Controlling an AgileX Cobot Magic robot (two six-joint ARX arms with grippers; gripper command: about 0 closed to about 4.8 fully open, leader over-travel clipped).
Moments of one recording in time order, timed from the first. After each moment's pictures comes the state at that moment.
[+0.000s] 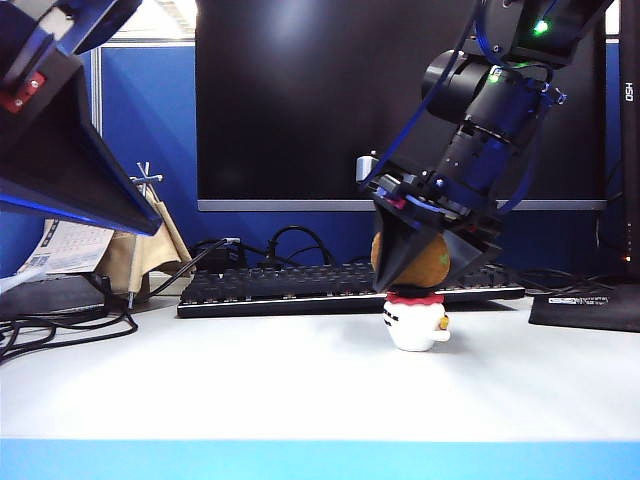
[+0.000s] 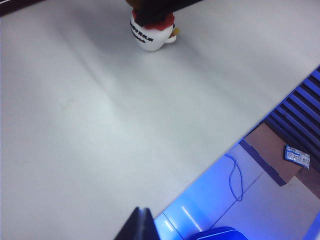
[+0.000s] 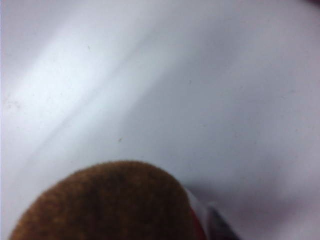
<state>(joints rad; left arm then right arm) -0.85 0.80 0.38 -0.12 0.00 -0.13 0.41 1.81 1.27 -0.54 -0.31 -0.18</state>
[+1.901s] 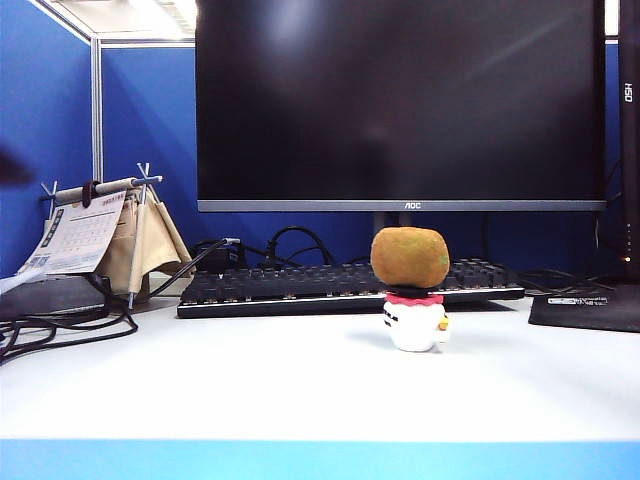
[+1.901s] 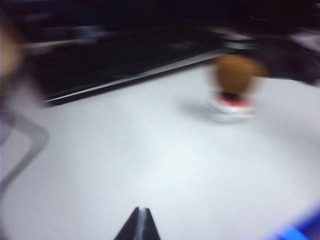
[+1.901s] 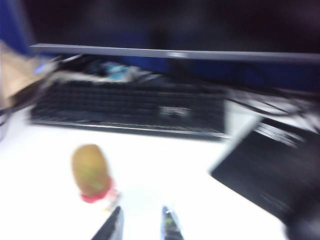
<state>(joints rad) -0.85 0.27 0.12 -0.07 -0.34 -0.14 0.40 0.38 0.47 -0.28 0.12 0.07</state>
